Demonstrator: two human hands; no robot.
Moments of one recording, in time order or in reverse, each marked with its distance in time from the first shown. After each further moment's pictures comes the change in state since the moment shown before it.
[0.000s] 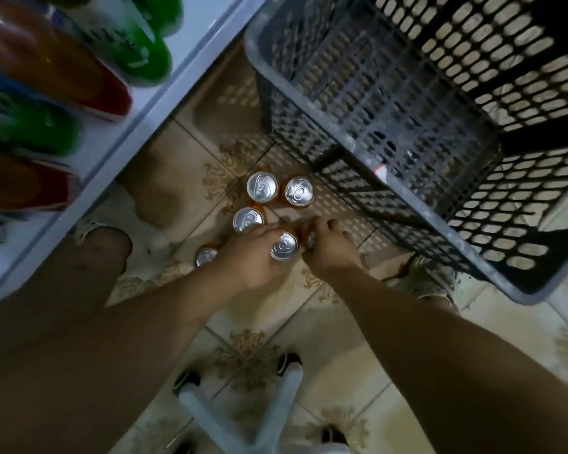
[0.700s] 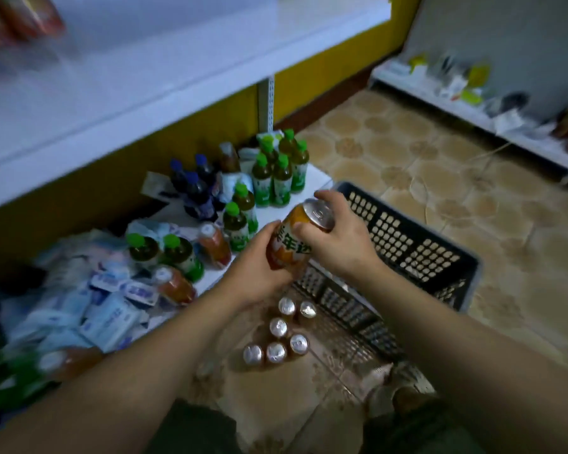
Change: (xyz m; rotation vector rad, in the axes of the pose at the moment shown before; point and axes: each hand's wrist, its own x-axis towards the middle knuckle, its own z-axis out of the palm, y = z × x) left_hand -0.255 0.130 -0.199 -0.581 0.597 0.296; right_hand -0.317 -0.153 -0.252 0.552 0.565 -0.583
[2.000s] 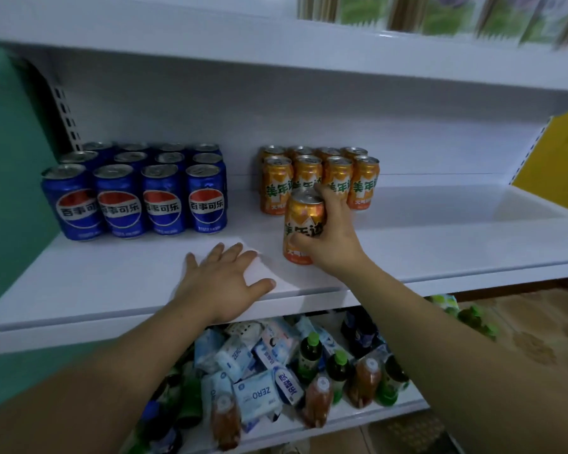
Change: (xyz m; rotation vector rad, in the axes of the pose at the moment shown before) left_hand -0.187 0.028 -0.326 0.973 0.553 -0.534; right_hand 0.032 -0.324 0.202 0.089 -0.267 -0.759
